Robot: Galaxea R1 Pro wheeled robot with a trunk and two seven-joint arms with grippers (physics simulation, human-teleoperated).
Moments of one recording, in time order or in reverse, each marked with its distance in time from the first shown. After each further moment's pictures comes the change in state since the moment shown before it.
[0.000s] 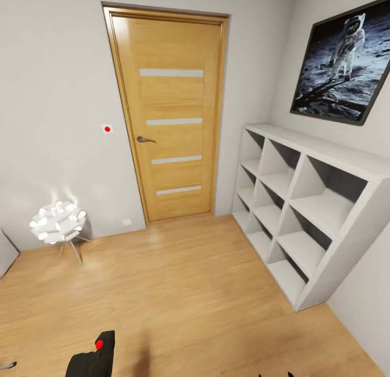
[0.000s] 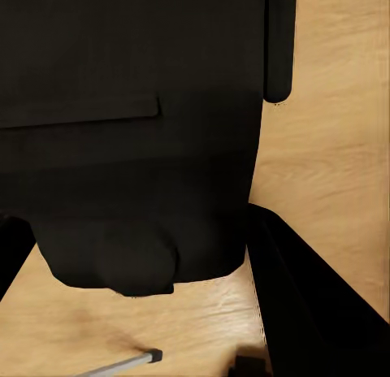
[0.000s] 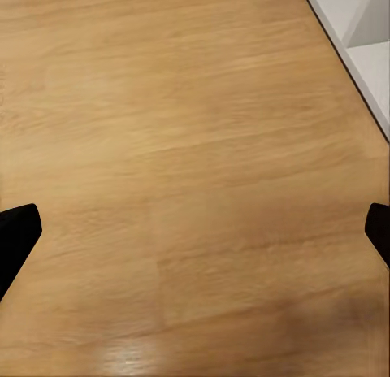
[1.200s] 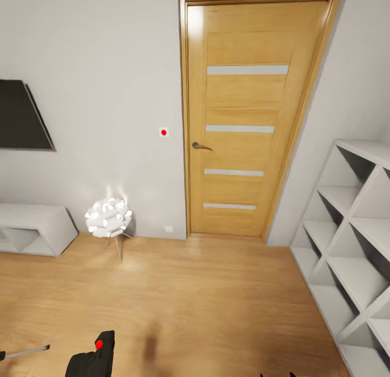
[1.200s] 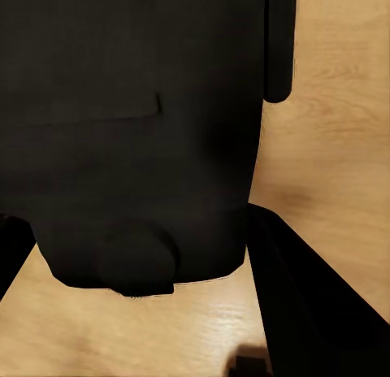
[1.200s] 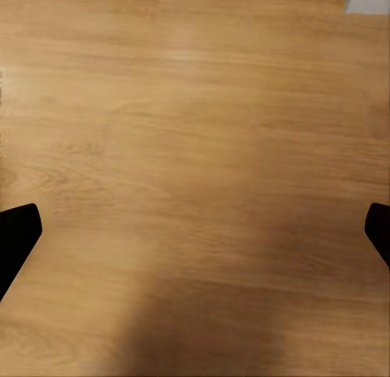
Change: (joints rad) left arm 0.000 0.001 0.000 0.000 0.000 0.000 0.002; right arm 0.000 0.000 0.001 0.000 0.000 0.000 -0.028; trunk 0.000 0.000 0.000
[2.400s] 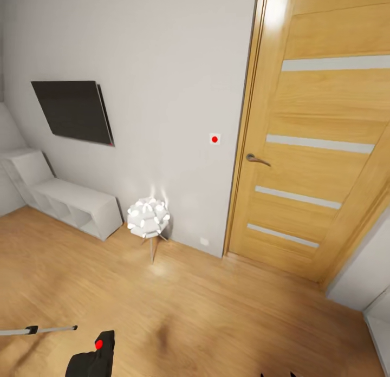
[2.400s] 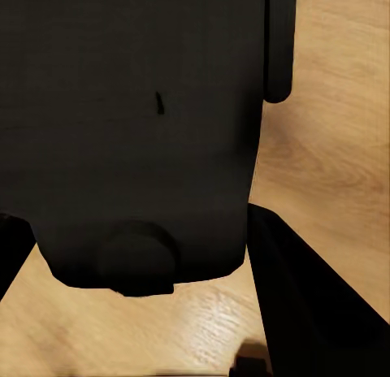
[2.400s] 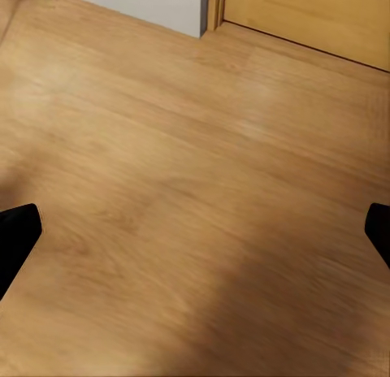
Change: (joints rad) left arm 0.000 0.000 0.000 0.000 0.000 0.000 0.000; right arm 0.000 0.003 0.000 0.000 0.000 0.002 -0.016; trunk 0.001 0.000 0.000
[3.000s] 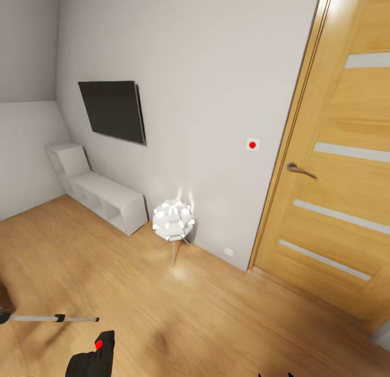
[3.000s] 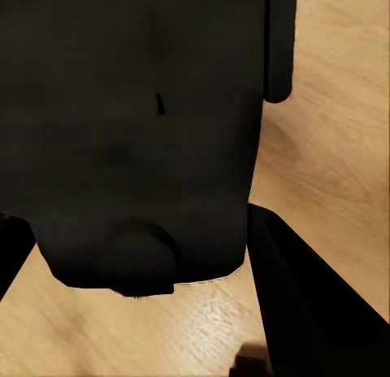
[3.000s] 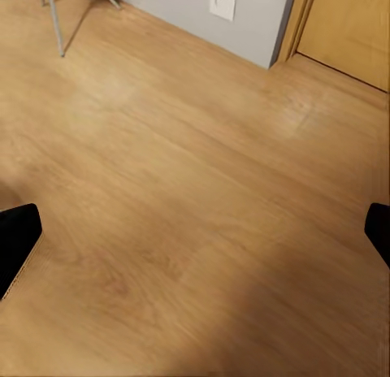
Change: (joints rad) left arm 0.000 0.000 0.000 0.000 0.000 0.000 0.000; right arm 0.000 0.011 0.000 0.000 0.001 0.000 0.000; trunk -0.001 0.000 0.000
